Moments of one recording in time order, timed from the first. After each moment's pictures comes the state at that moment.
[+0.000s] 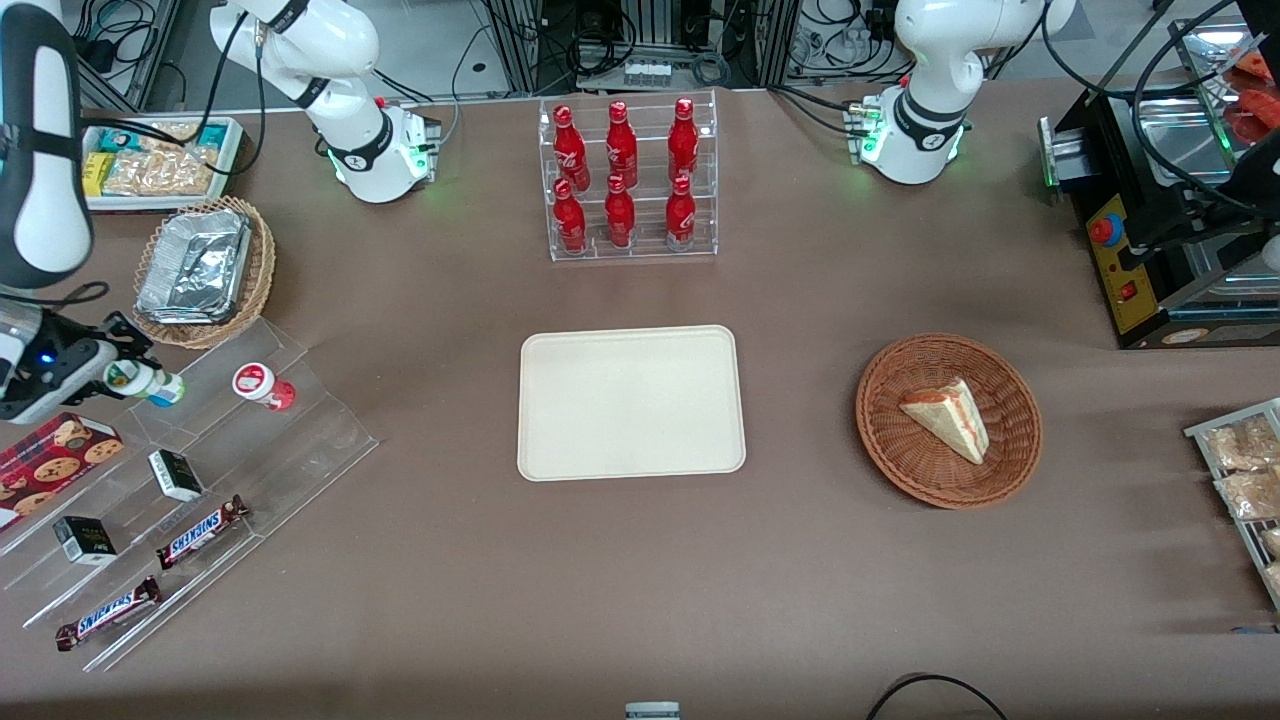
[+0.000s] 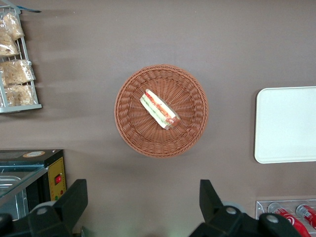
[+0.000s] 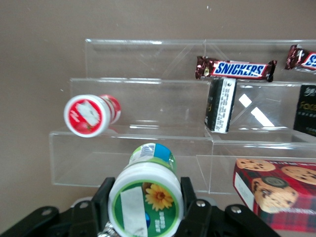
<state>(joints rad) -0.20 0.06 -0.13 -1.96 0.03 1.98 -1.09</state>
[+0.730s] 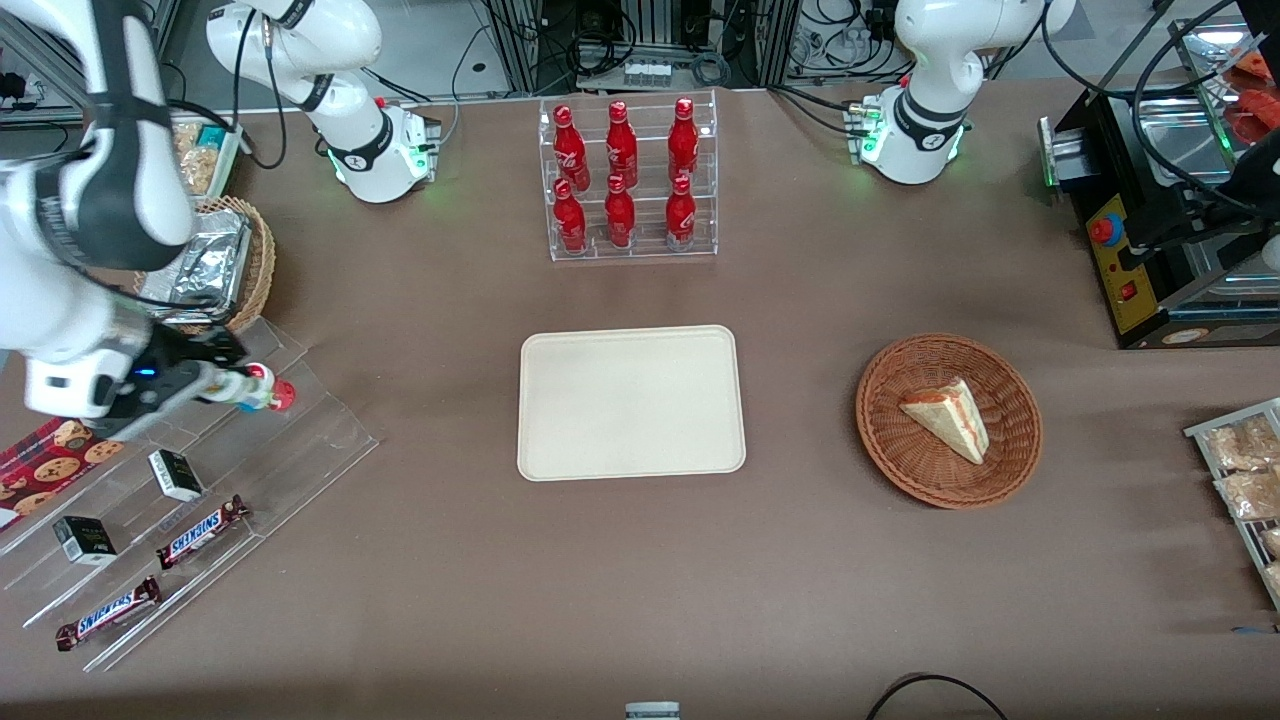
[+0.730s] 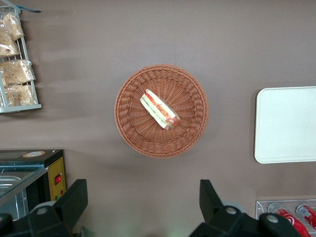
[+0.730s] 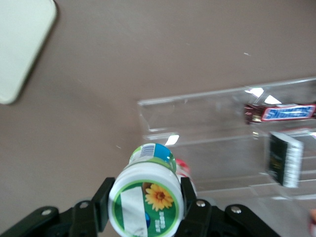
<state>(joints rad) 0.11 0.05 -0.12 -1.93 0.03 1.91 -0.58</state>
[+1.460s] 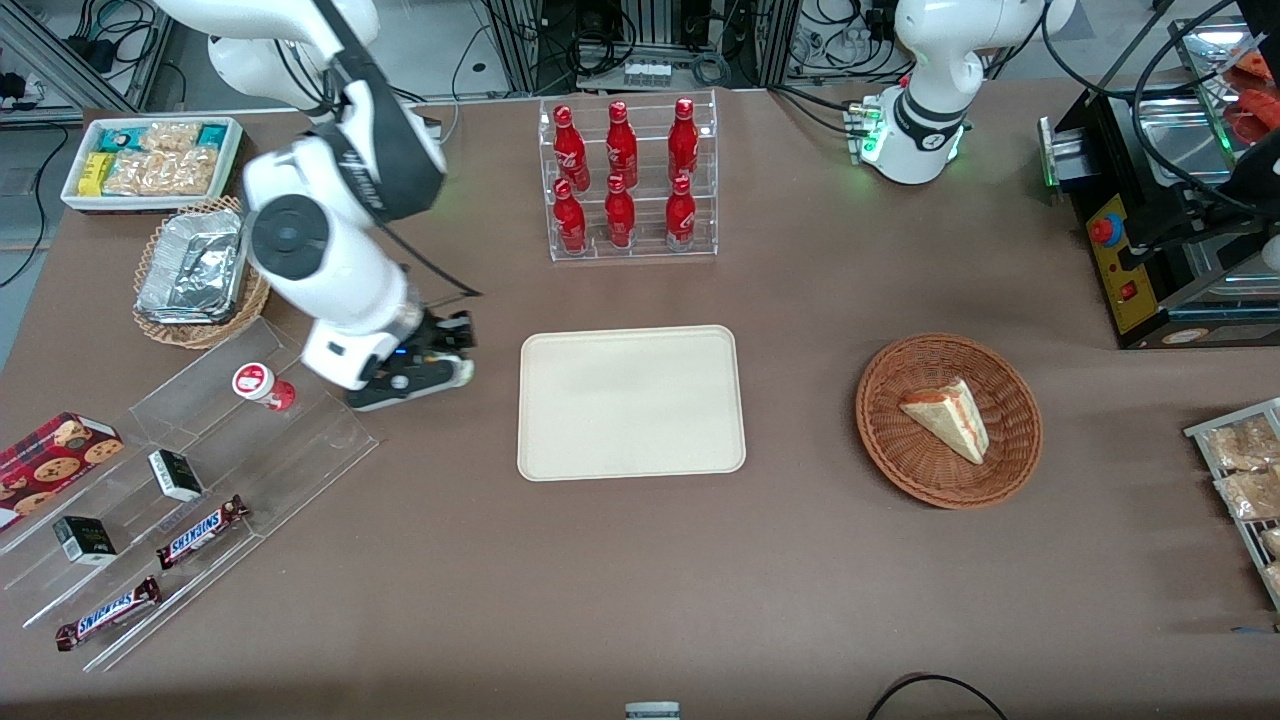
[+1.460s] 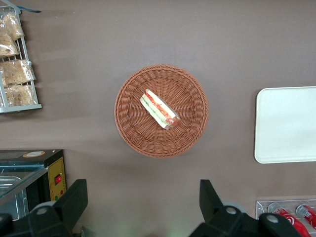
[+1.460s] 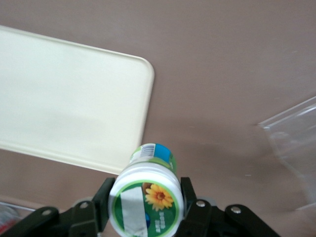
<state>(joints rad) 0.56 0.20 -0.11 -1.77 0.10 1.91 0.23</state>
